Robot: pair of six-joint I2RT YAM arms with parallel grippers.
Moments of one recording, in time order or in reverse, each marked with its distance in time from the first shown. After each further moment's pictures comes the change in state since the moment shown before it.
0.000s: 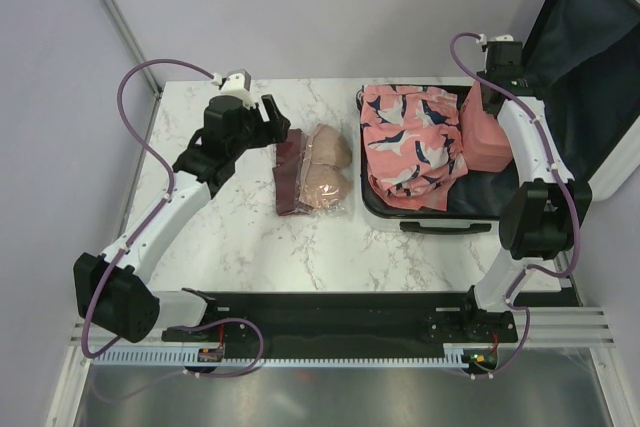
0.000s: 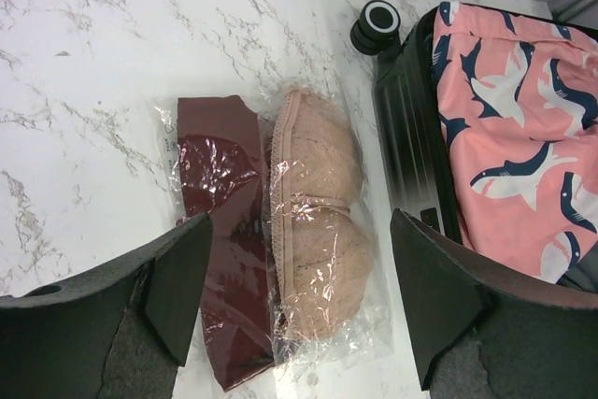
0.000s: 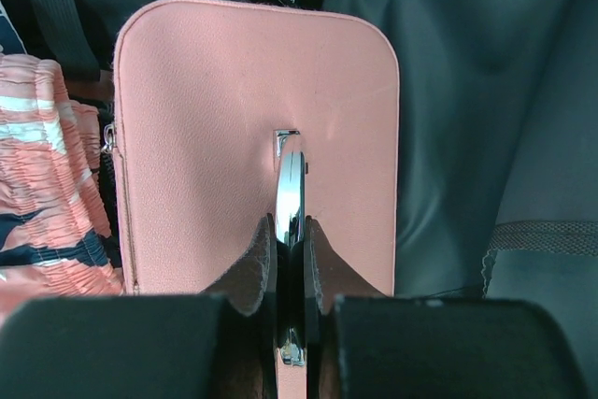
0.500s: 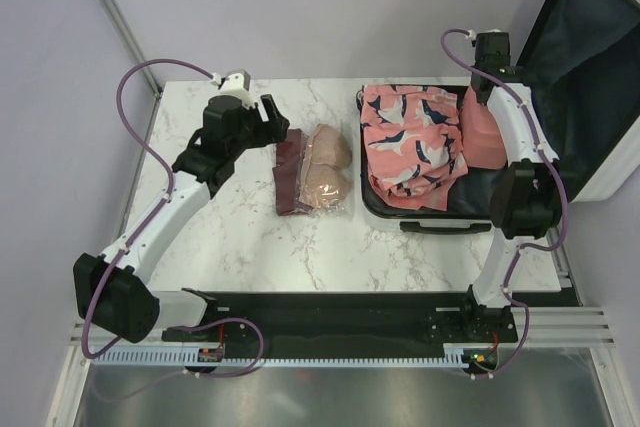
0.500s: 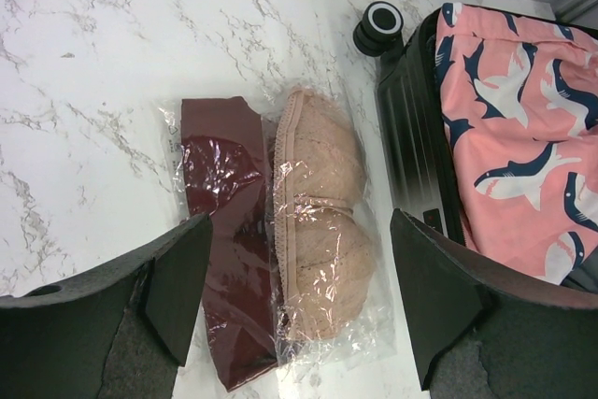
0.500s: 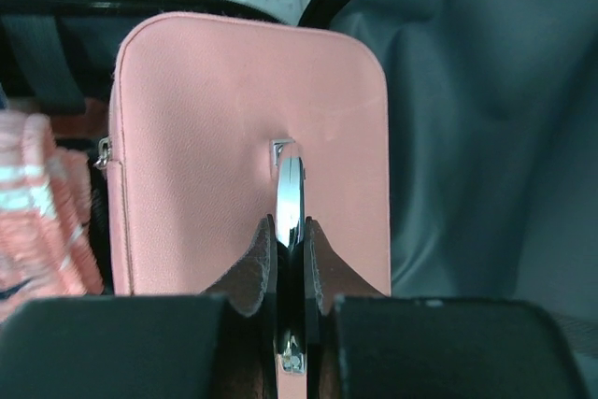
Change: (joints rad) left arm 0.002 -0.002 0.000 -0.001 -0.002 0.008; right arm 0.022 0.165 0.154 -0.028 0.063 -0.045
